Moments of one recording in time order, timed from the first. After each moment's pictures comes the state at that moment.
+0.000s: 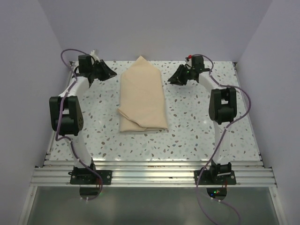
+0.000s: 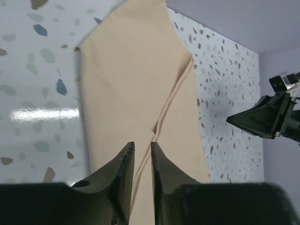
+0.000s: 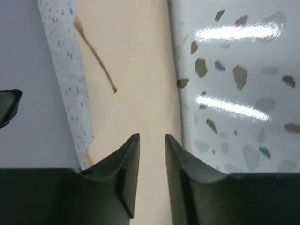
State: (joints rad) left arm 0.05 2.01 1.57 -0.15 0.50 -0.55; right arm 0.14 2.38 1.96 -0.39 -0.61 0.69
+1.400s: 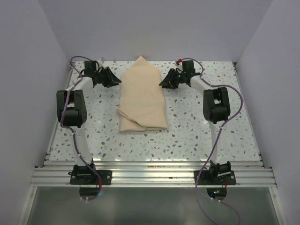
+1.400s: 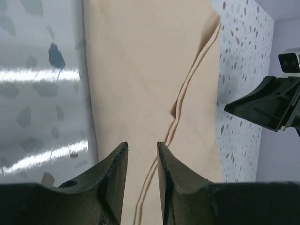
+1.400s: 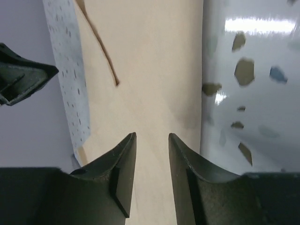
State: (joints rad) left arm 0.05 2.15 1.57 -0.23 0.65 -0.52; right arm 0.22 2.37 1.81 -0.27 -0.70 0.67
